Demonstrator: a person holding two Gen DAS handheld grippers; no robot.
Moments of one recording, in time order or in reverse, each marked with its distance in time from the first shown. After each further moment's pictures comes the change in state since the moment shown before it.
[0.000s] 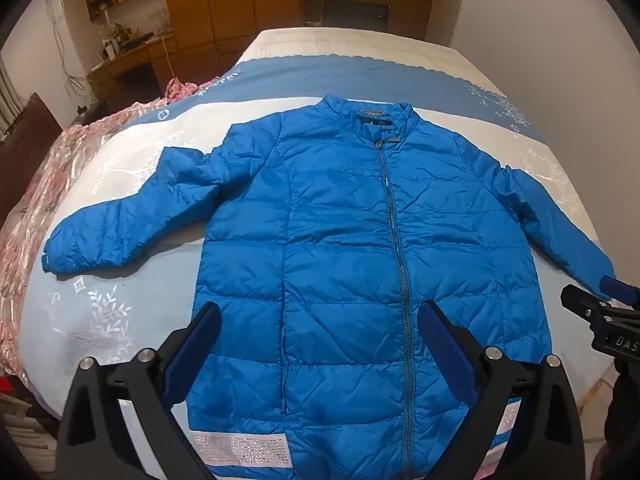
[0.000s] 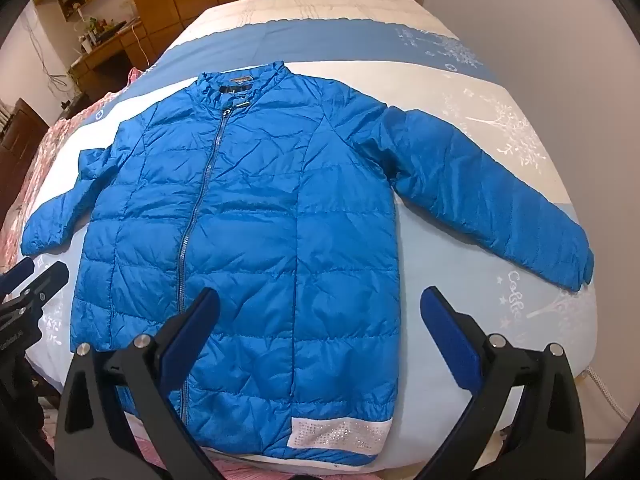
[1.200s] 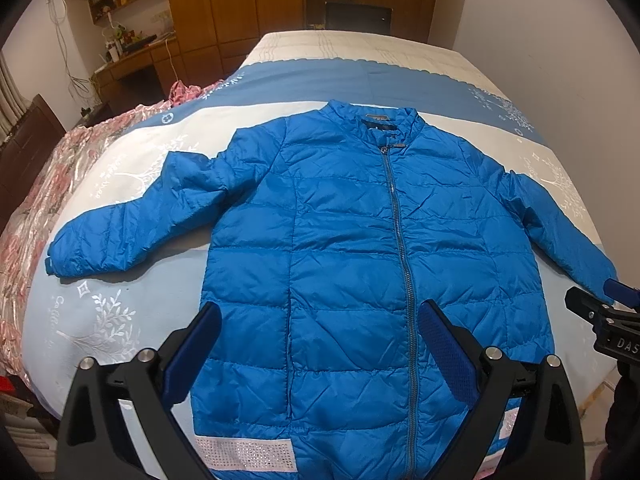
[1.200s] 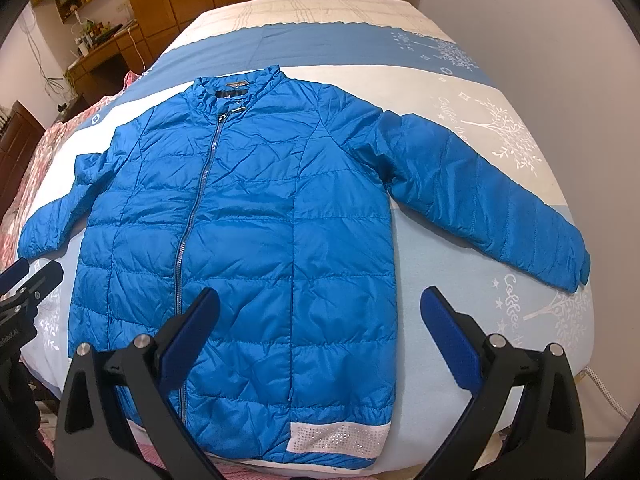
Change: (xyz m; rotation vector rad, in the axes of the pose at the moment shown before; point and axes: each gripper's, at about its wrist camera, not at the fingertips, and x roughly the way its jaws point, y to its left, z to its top) left arm -0.002 0.004 0.006 -0.006 -0.005 -0.011; right arm -0.003 -0.005 0.005 0.004 -0.009 -0.010
